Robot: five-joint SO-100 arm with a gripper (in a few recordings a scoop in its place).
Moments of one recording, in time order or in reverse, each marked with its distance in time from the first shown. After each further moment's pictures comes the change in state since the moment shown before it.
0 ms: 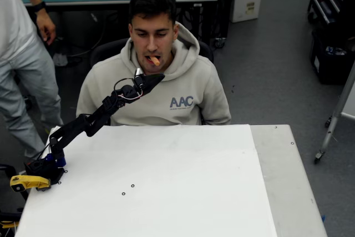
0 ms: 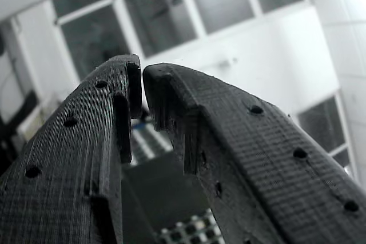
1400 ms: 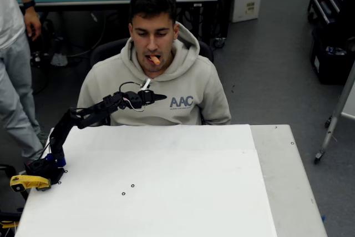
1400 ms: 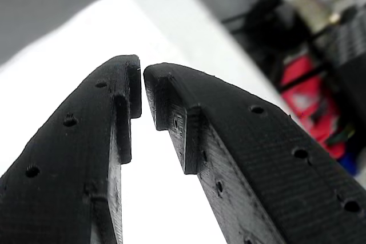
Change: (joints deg) arm 0.7 27.5 52.7 9.0 34.6
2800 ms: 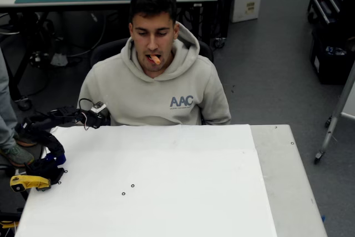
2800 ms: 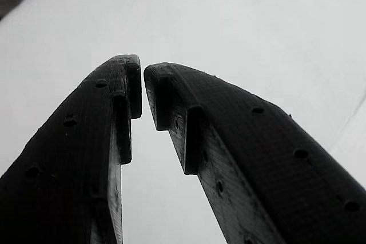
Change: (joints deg) arm -21.3 75.0 107.8 0.6 30.5
